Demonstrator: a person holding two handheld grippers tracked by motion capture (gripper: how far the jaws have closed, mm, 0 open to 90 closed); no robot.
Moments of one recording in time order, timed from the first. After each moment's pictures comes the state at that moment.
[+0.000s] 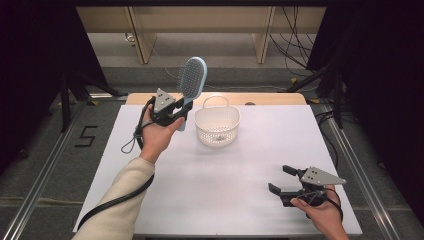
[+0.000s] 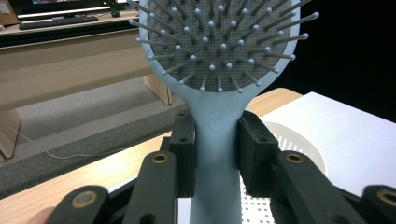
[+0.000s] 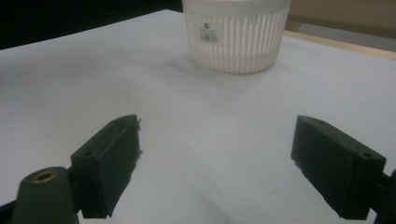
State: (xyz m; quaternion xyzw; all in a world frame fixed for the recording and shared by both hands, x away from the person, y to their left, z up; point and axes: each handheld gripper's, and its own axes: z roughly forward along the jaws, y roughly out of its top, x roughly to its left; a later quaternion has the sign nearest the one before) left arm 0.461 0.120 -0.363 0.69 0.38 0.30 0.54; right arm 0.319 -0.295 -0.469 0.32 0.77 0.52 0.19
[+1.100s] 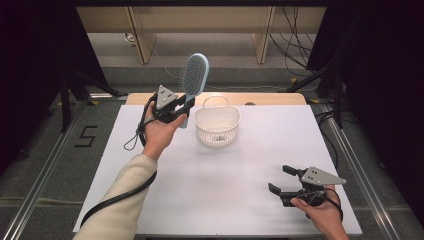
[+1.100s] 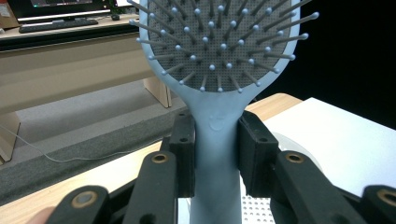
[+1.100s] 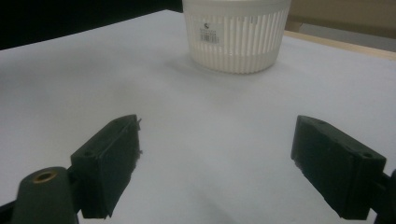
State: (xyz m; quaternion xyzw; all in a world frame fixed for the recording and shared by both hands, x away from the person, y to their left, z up) left arm 0.467 0.114 -0.357 0.68 0.38 0.30 0.55; right arm 0.319 -0.295 -0.469 0.32 0.77 0.52 0.18
